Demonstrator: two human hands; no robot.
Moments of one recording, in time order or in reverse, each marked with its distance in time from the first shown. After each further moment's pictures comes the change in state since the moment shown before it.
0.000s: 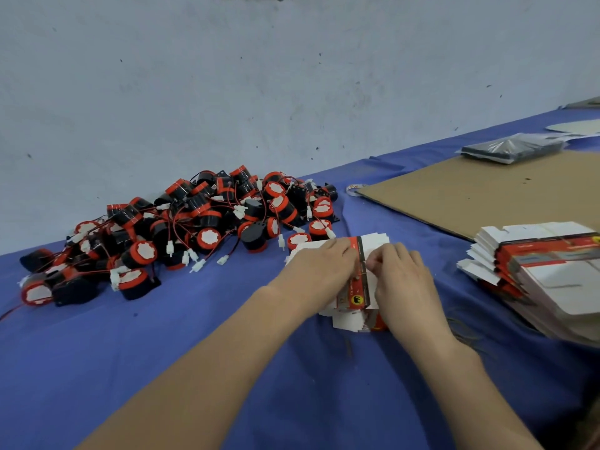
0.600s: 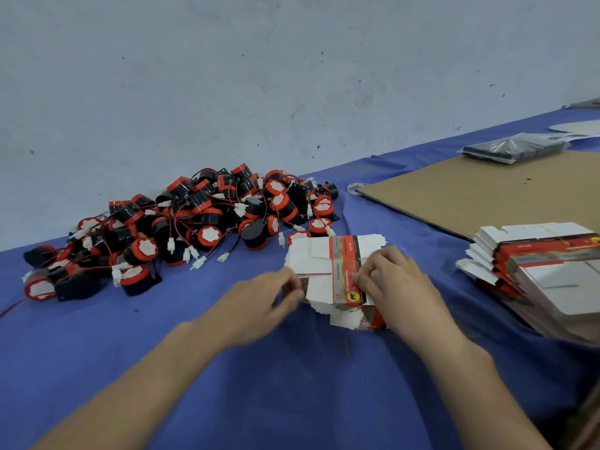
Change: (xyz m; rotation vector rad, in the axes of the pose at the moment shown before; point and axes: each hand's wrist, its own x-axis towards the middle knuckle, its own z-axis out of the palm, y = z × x) left_hand -0.085 -0.043 0.022 -0.575 -0.077 -0.264; right_hand -0.003 0.014 -0.001 0.058 -0.124 -0.100
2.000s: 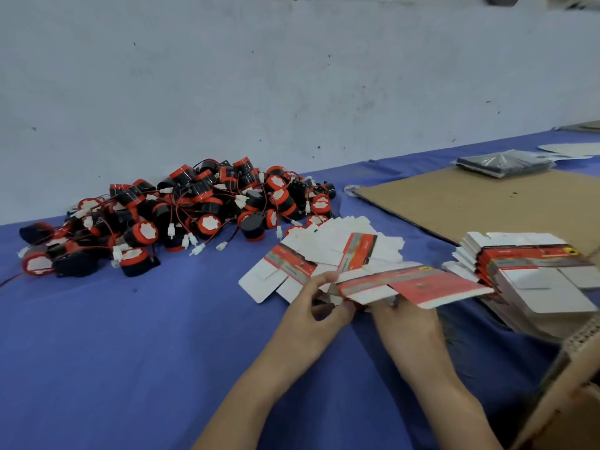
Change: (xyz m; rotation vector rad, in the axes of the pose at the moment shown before) left_hand -0.021 0.088 0.056 -1.076 0.215 -0.171; right_hand -0.055 -0.020 -0.006 0.495 0.232 0.227
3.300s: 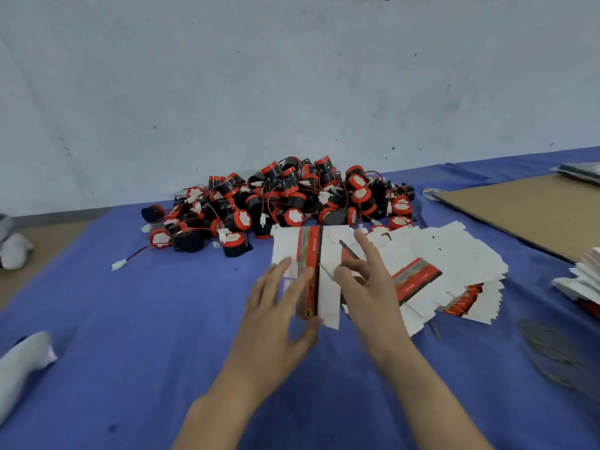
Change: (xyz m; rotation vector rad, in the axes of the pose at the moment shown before) left_hand -0.091 -0.007 -0.146 0.996 0.316 0.260; right_hand -0.035 -0.092 0.127 0.662 -0.364 0.012
